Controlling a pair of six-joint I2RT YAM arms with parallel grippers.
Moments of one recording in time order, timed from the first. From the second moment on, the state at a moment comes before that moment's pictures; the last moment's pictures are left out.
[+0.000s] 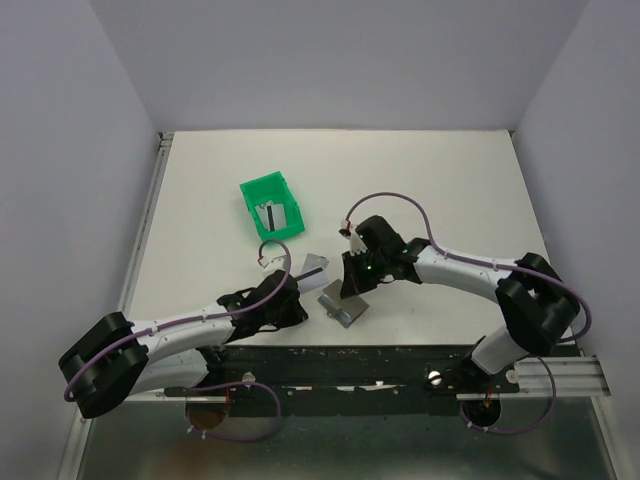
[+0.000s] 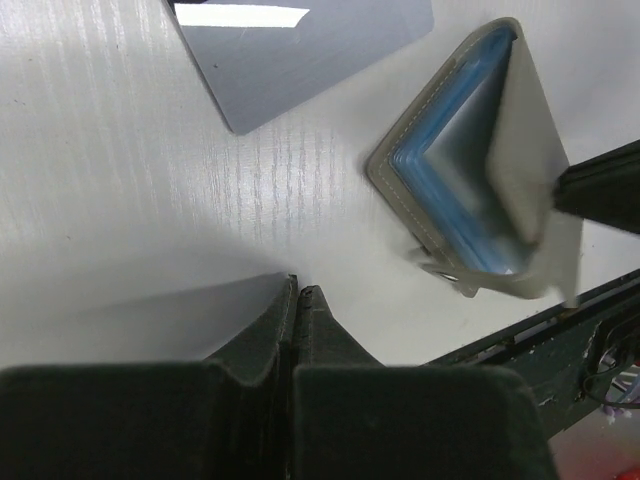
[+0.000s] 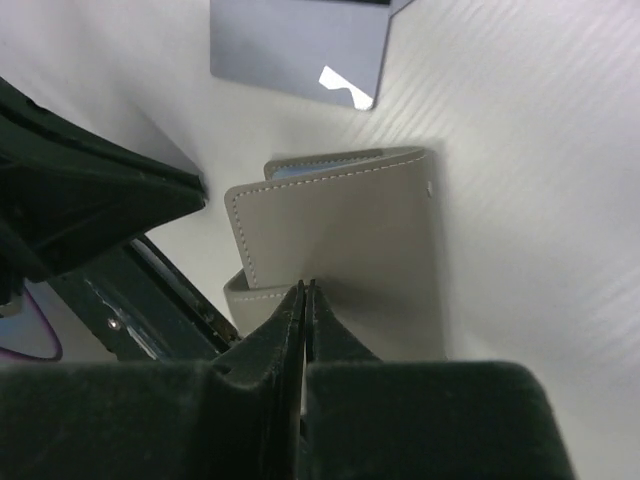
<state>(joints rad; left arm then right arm) -0.91 1.10 0.35 -0.10 -0.09 -1.02 0.76 1.53 0.88 -0.28 -0.35 0.41</state>
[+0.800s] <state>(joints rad) -0.91 1.09 0.53 -0.11 -0.06 -0.90 0.86 1.68 0.89 -0.23 -0.33 0.52</state>
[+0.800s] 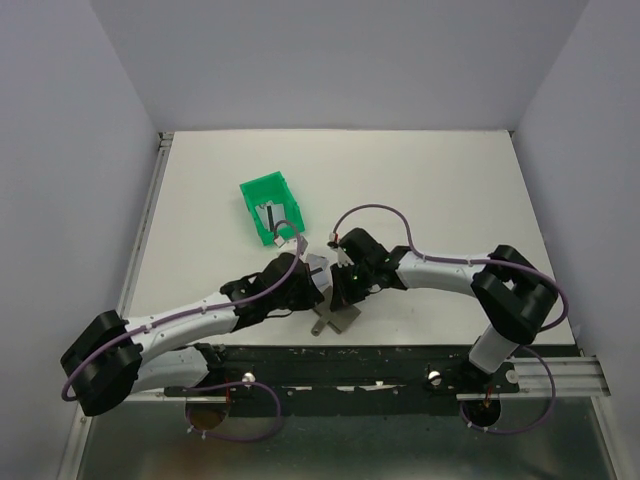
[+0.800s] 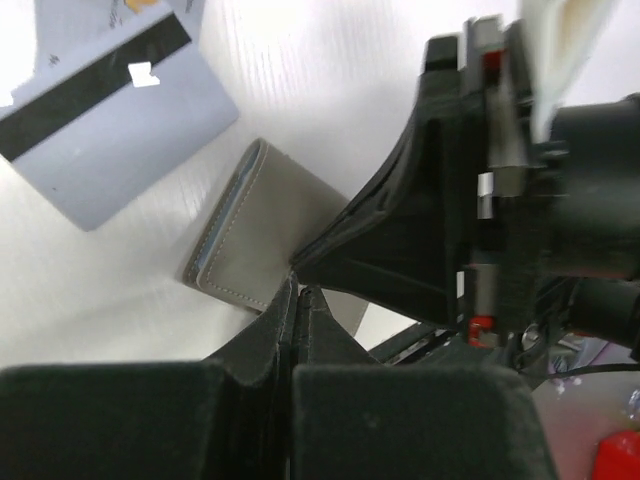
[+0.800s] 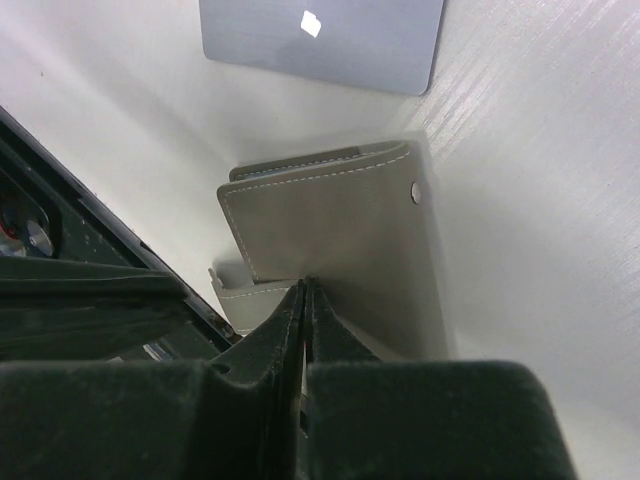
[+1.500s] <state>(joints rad) -0.93 1.23 0.44 -0.03 0.11 -0.90 0.86 1.59 0.88 -0.24 -0.32 0.57</state>
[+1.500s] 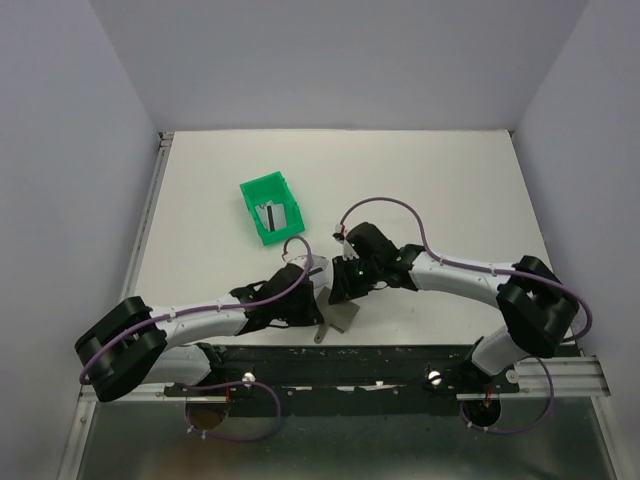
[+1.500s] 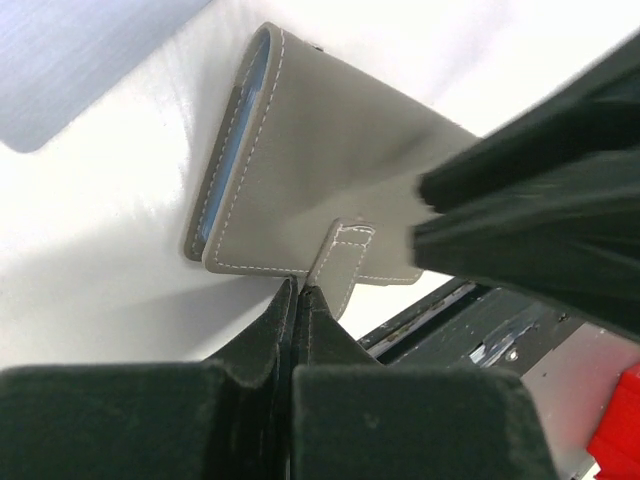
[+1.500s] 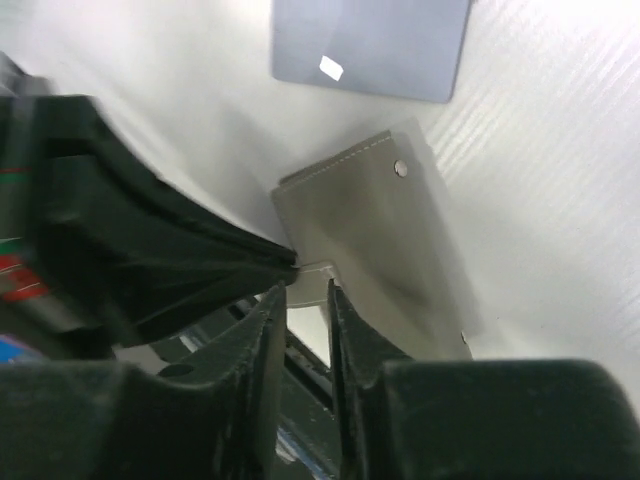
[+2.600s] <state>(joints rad) -0.93 1.28 0.42 0.03 0.12 -0.92 0.72 1.65 0.79 -0.20 -0.62 0.31</state>
